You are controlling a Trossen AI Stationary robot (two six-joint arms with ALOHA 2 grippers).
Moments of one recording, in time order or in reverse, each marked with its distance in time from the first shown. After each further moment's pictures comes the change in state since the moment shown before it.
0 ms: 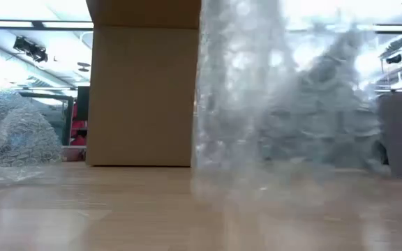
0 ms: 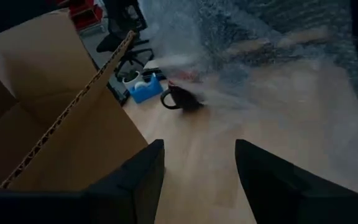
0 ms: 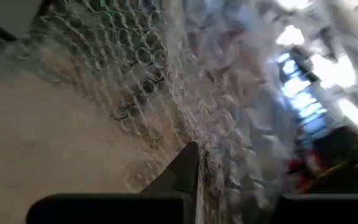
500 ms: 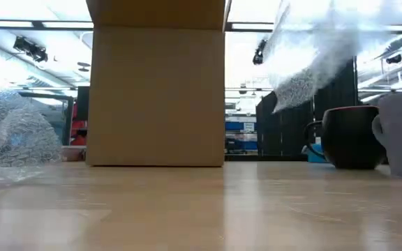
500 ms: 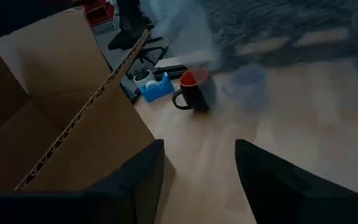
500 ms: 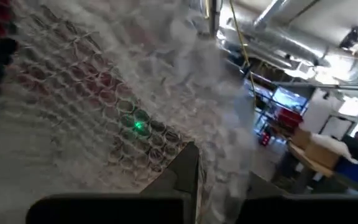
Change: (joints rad) left arm 0.048 0.000 0.000 0.004 -0.013 0.001; right arm 0.026 -0.212 -0.021 0.185 -0.348 -0.052
